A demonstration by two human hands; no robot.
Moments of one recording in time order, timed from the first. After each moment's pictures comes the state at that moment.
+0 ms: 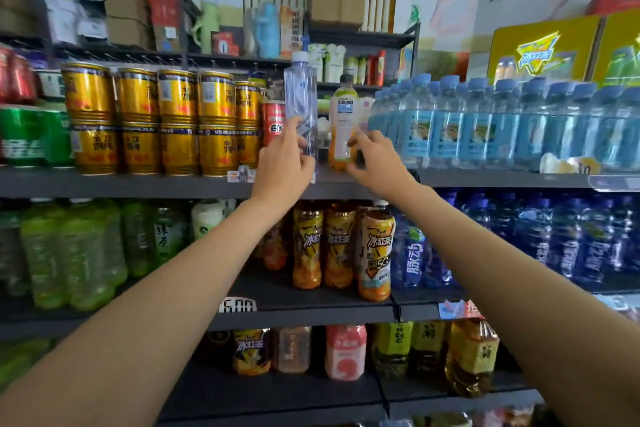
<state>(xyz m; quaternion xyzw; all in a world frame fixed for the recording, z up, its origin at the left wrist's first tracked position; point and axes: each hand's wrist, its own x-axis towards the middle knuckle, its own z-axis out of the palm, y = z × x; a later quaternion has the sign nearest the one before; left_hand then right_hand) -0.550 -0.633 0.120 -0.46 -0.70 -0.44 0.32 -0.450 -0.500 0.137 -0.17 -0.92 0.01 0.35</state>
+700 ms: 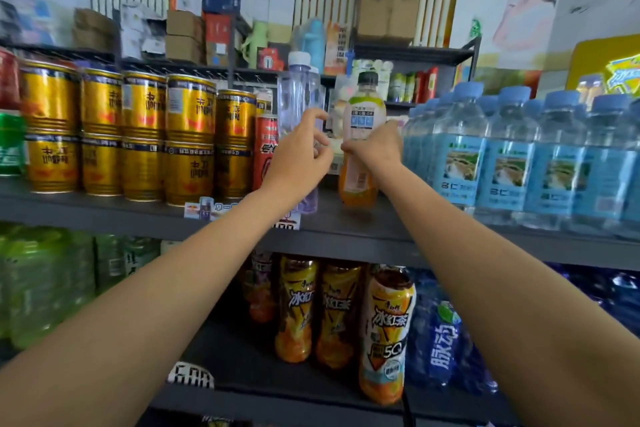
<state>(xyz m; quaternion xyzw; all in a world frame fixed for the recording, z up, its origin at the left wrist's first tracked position) -0.601 -0.528 0.165 -0.46 -0.68 -0.49 0.29 -0.582 -0.387 0.197 -0.25 -0.78 0.36 0.45</state>
